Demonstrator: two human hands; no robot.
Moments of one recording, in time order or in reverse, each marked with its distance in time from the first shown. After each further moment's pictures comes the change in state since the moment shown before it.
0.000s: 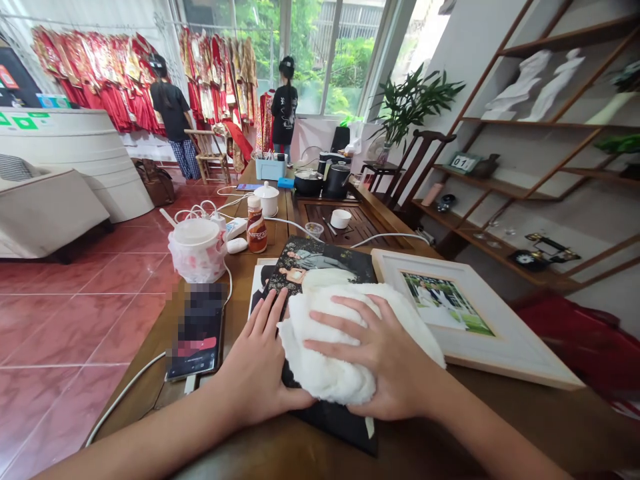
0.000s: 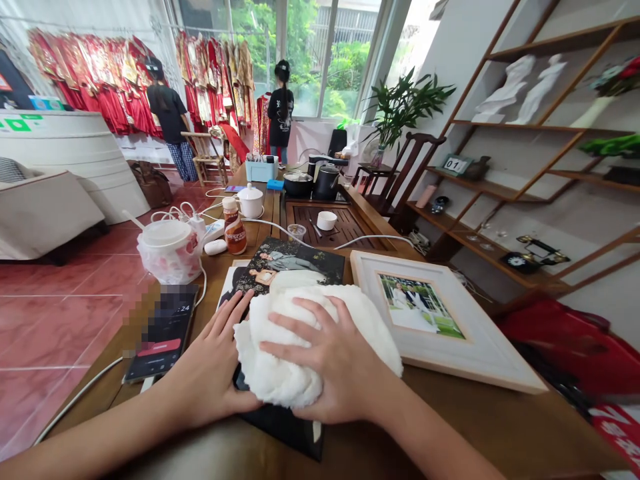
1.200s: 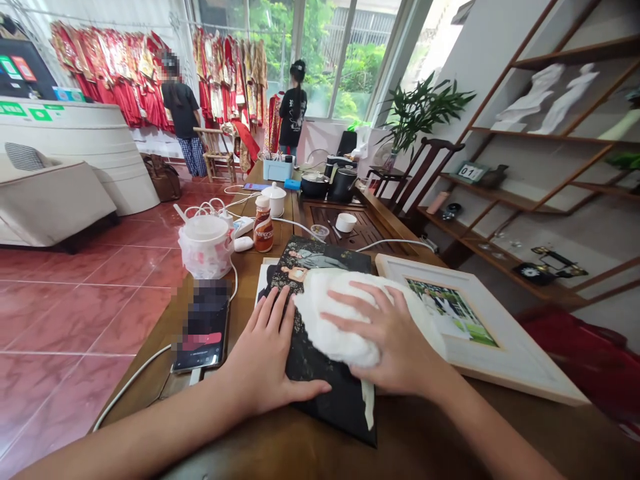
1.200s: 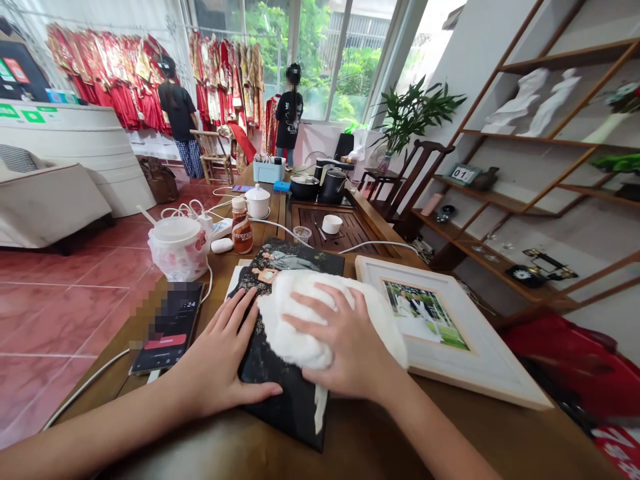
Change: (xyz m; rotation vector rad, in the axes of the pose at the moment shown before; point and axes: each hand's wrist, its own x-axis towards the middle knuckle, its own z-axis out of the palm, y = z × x) left_hand 0.002 -0.001 -0.004 -0.058 -0.009 -0.105; right_hand 0.004 0.018 0.005 -0.075 0.096 0.105
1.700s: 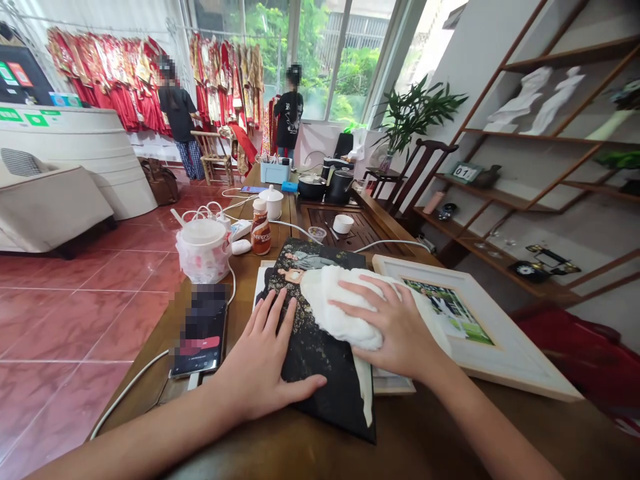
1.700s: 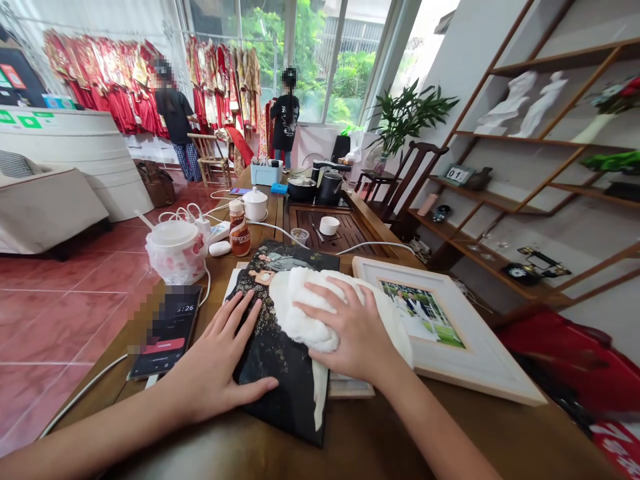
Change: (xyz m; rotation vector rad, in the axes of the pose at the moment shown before) left_hand -0.005 -0.002 0.001 -0.047 0.048 0.026; right_hand -0.002 0.013 0.001 -0.030 0.062 0.137
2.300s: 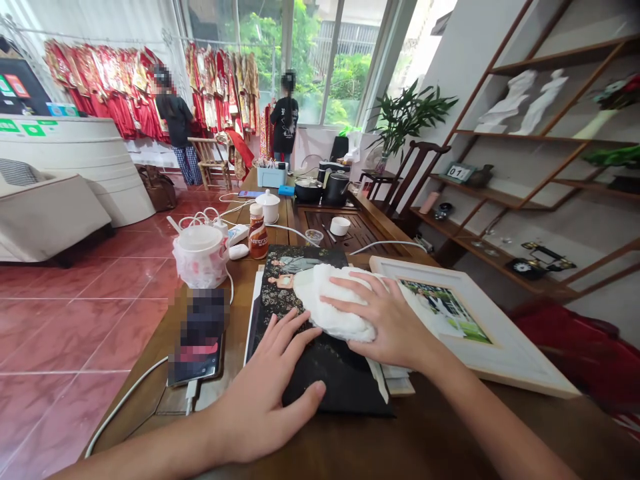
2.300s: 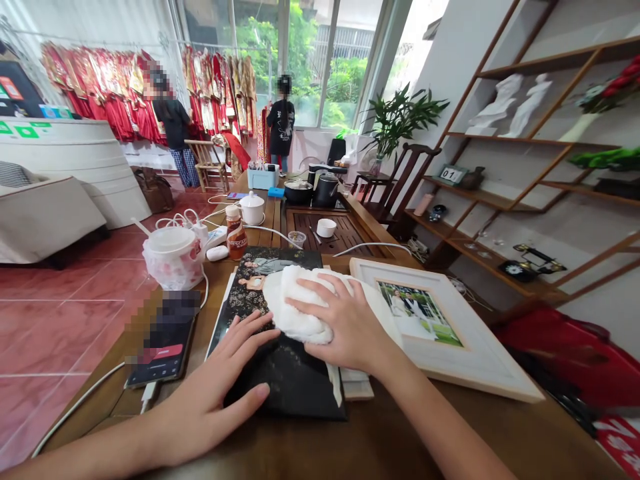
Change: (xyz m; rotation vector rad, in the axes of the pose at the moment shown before) left_hand -0.007 0.024 -0.023 -0.381 -0.100 0.054; right_hand 0.014 0.007 -0.011 0.049 -0.057 -0.054
